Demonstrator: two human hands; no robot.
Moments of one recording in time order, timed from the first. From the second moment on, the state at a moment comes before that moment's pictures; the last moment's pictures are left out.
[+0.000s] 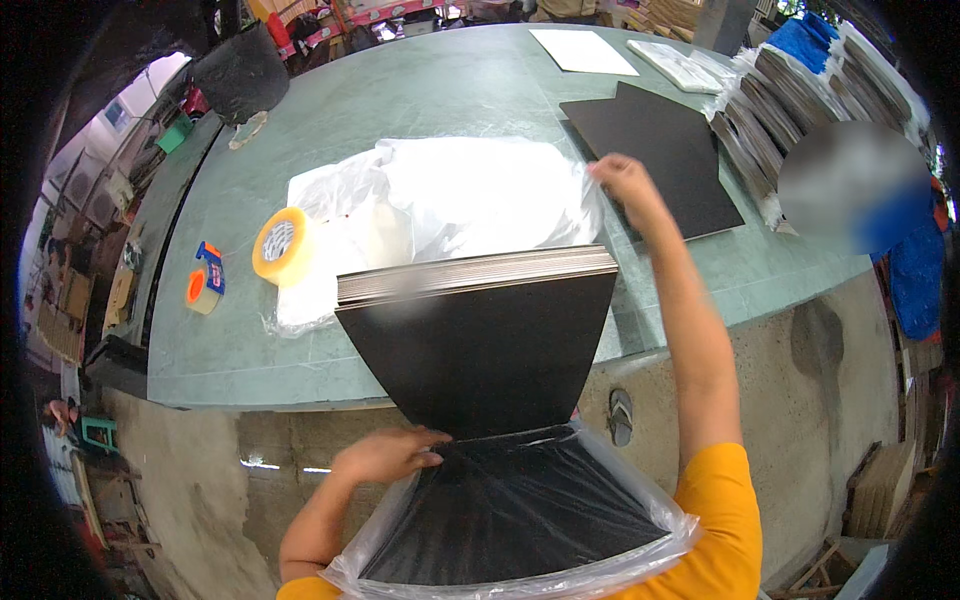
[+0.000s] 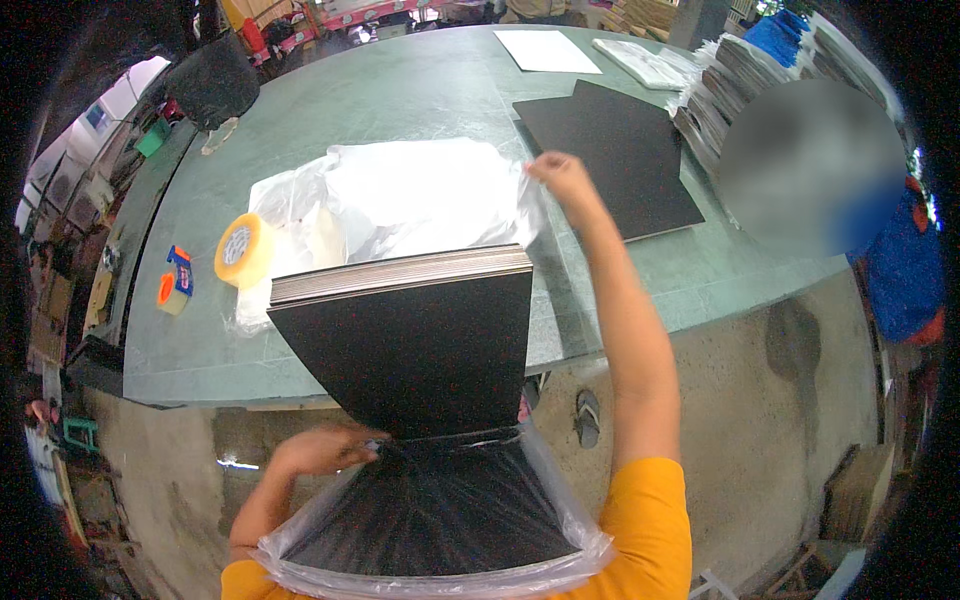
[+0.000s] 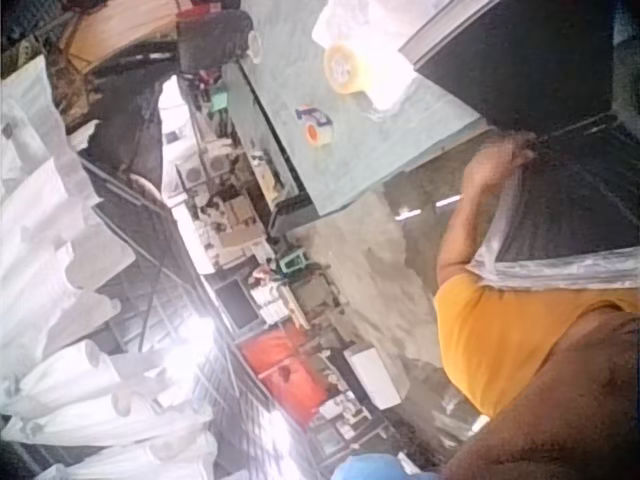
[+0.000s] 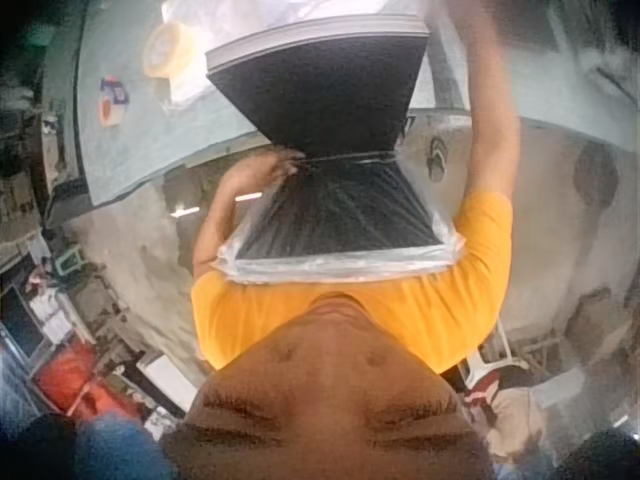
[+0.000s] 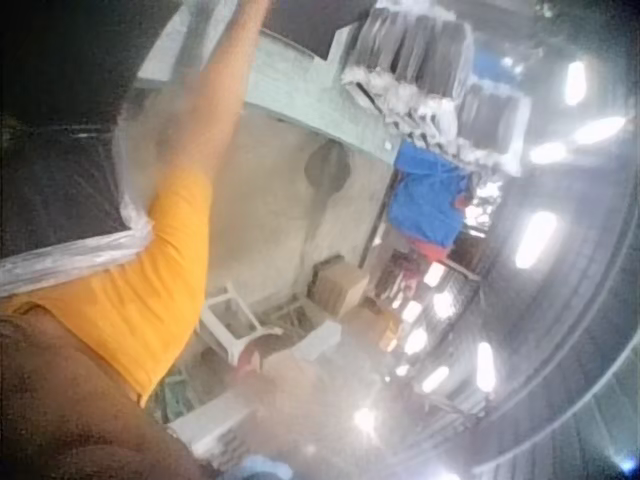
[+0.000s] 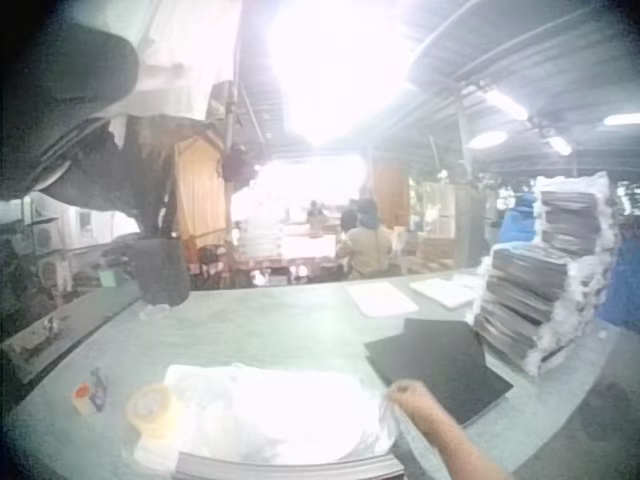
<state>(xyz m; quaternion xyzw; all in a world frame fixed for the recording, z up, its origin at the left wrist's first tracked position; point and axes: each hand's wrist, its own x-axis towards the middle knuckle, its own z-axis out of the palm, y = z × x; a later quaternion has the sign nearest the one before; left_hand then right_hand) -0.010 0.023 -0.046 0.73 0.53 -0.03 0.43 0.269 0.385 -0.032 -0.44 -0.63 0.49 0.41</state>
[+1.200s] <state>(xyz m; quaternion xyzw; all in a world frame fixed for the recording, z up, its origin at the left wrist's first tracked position) -0.029 0.023 -0.047 0.38 0.60 0.11 0.70 0.264 0.150 -0.020 -0.18 -0.31 0.90 0.23</state>
